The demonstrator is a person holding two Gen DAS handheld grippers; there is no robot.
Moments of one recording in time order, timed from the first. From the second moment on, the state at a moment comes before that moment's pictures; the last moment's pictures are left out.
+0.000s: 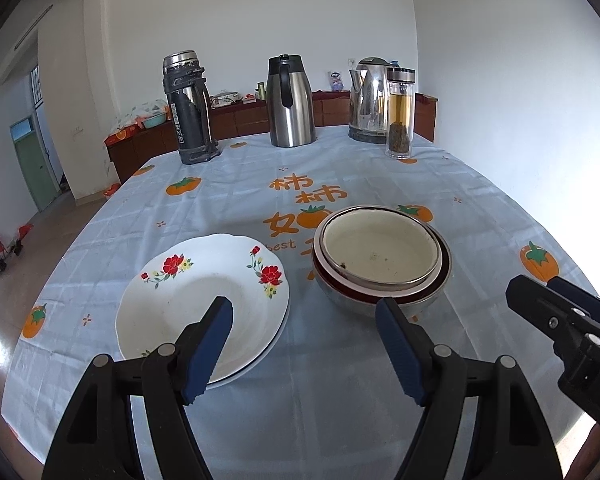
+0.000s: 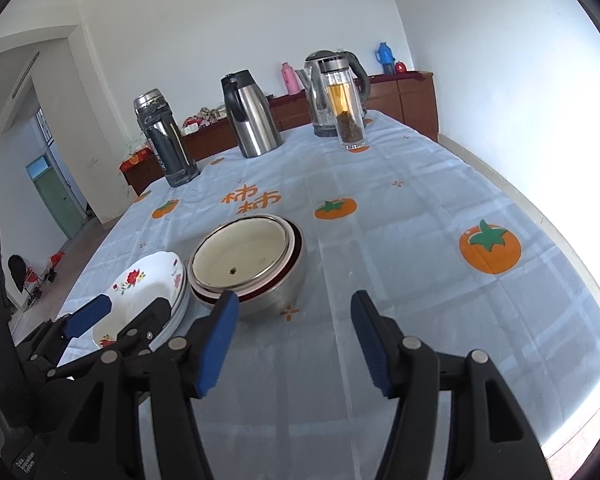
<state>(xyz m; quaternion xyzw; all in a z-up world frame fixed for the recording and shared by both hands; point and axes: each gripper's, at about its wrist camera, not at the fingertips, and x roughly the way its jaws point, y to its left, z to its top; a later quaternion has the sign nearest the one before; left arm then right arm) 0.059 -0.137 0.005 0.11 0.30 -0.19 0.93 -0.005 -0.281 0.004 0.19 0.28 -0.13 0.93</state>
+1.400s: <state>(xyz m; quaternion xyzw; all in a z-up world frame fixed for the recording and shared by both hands) 0.074 -0.136 -0.012 0.10 0.33 -0.18 0.92 0.001 -0.279 -0.001 0.15 0.28 -0.13 0.94</state>
